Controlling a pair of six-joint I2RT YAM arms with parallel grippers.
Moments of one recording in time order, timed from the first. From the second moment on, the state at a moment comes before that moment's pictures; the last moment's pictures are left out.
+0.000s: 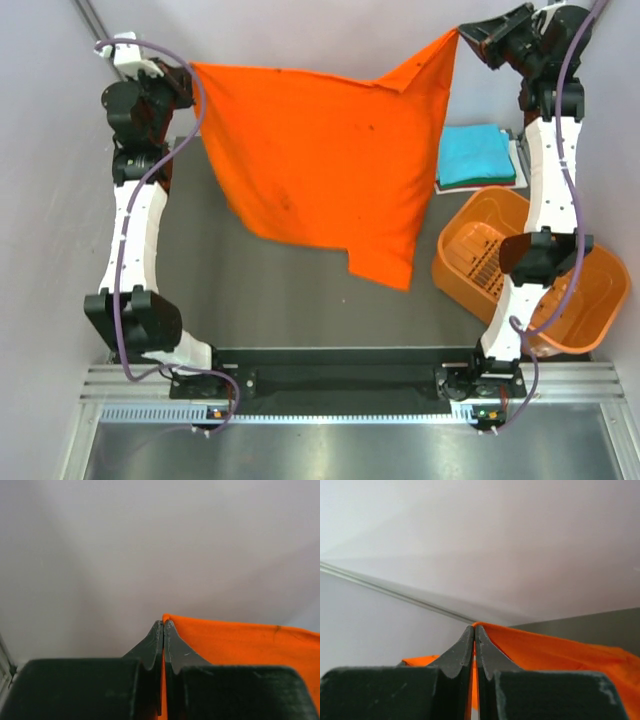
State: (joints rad) left arm 0.09 1.48 1.63 0.08 0.23 -0.31; right arm -0.06 2.00 2.49 -0.42 -0.51 1.02
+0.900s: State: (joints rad) left arm 0.08 0.81 0.74 0.28 0.13 0.09; right arm -0.07 1.16 1.19 -0.38 -0.49 0.68
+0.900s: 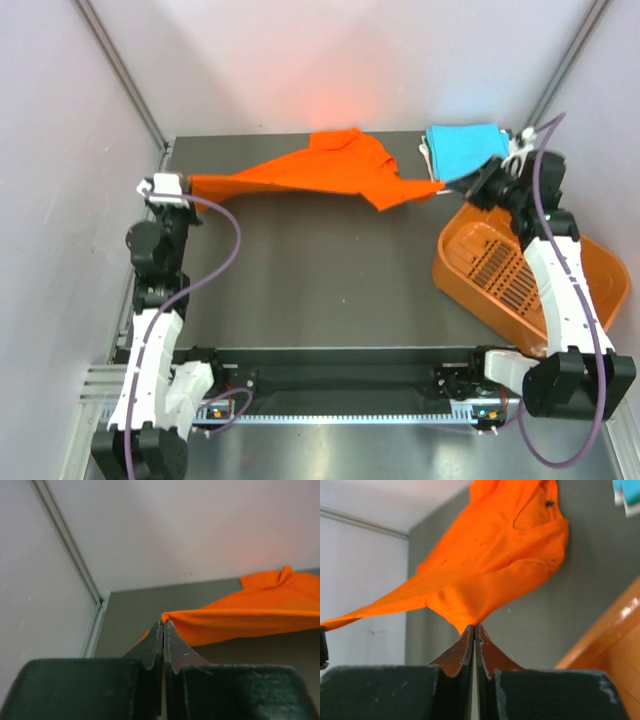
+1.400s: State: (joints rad) left arm 0.07 0.65 0.48 0.01 -0.11 0.08; right arm 0.08 1.04 0.94 -0.66 -0.42 0.49
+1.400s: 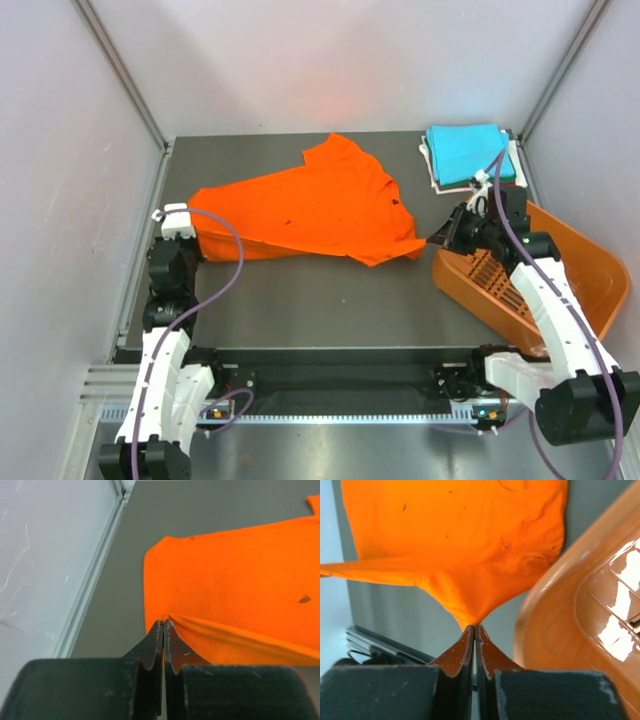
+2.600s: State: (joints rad) left arm 0.07 1.05 0.59 -0.28 -0.33 -0.19; right arm 0.34 1.76 1.63 -0.73 -0.04 0.28
